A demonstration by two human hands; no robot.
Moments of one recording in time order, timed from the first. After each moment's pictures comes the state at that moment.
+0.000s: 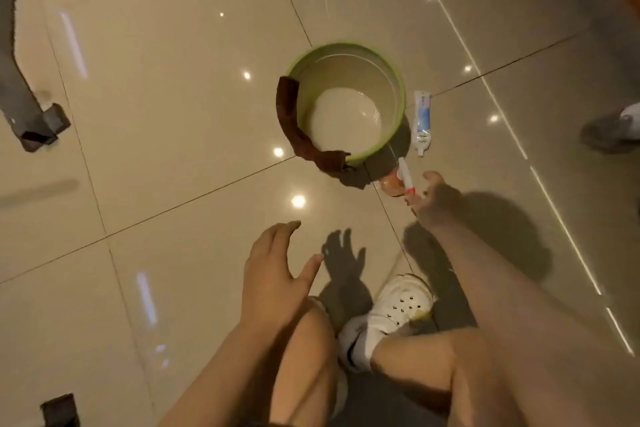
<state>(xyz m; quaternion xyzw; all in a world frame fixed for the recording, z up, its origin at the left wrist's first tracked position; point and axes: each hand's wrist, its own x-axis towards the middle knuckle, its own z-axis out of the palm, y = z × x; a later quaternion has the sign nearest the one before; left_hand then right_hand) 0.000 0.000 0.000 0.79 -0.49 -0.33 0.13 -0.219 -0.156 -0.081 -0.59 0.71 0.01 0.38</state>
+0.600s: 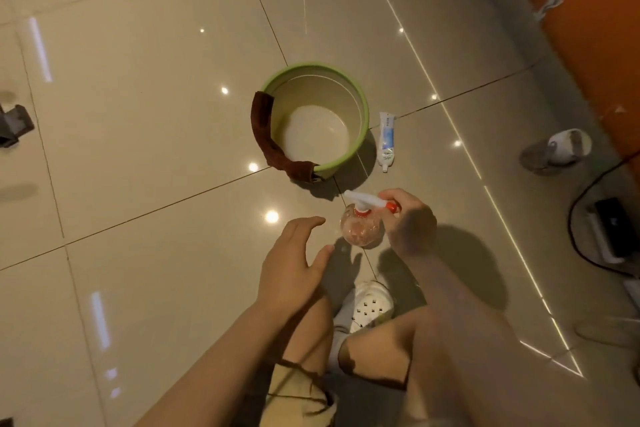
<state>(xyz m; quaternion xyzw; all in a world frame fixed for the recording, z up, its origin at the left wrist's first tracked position) -0.053 -0.026 0.013 0.72 -0.53 -0.38 0.21 -0.231 -0.120 -0.022 -0.68 0.66 -0.16 0.29</state>
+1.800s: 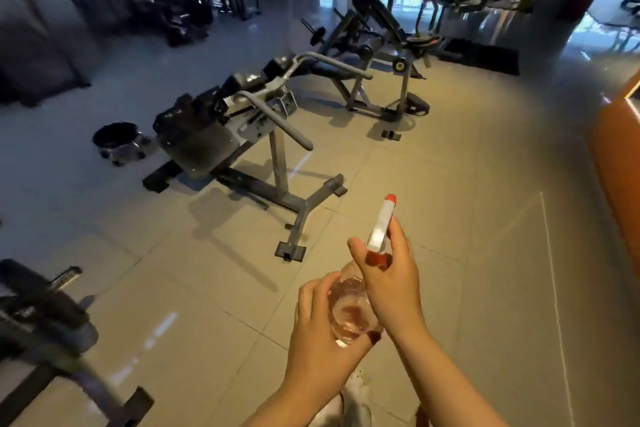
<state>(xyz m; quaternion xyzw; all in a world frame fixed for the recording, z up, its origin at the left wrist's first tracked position) 0.225 0.025 0.522 0.81 -0.21 -0.13 0.53 0.219 -0.092 0.570 -0.73 0.23 -0.24 0.60</state>
